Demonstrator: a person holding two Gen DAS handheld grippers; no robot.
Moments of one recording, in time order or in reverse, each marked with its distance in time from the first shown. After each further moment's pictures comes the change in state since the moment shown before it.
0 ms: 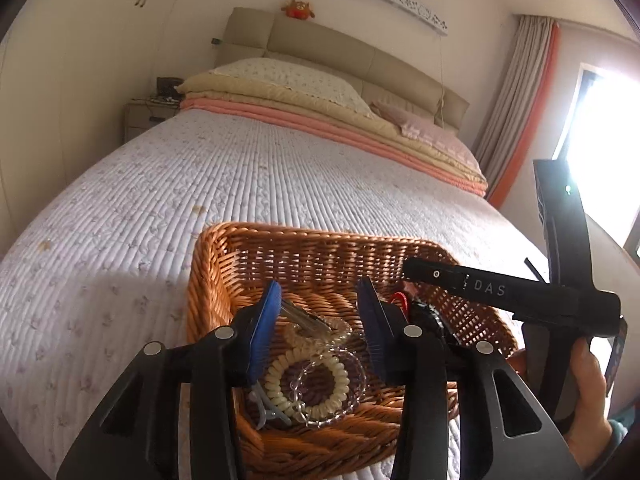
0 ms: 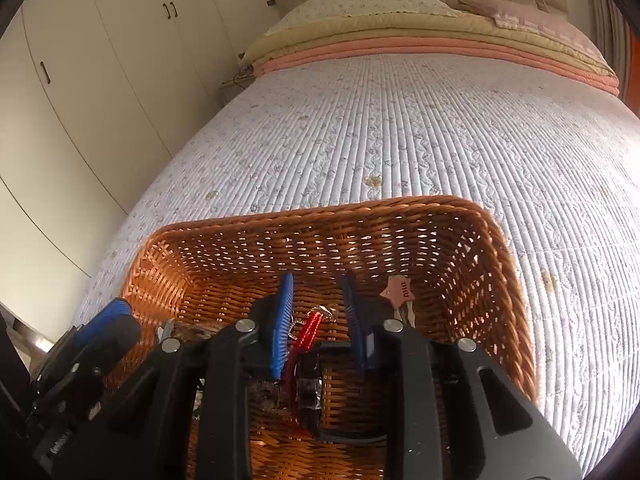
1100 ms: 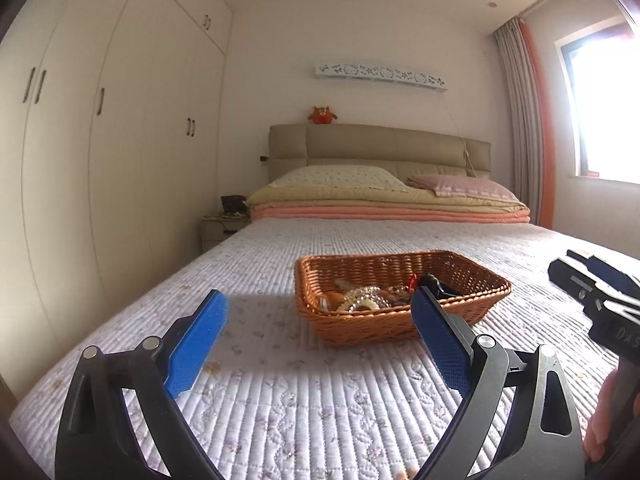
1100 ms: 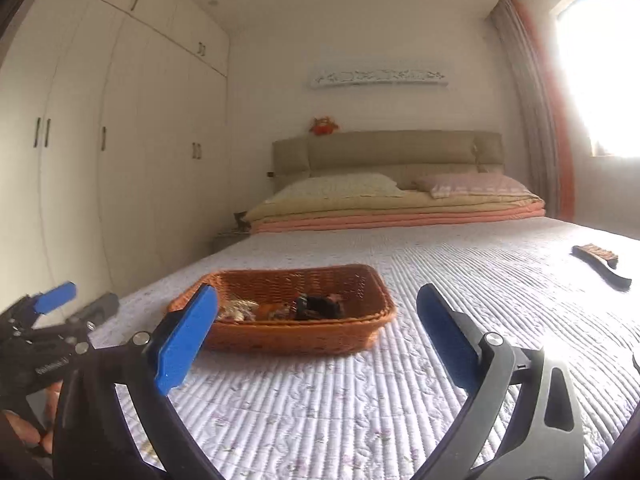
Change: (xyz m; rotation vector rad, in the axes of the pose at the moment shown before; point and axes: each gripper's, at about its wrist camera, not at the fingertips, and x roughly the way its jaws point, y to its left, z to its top) left arm -0.159 -0.058 -0.113 0.229 -0.395 0.303; right arm -0.185 0.015 -0.205 -0.104 -0.675 -0.159
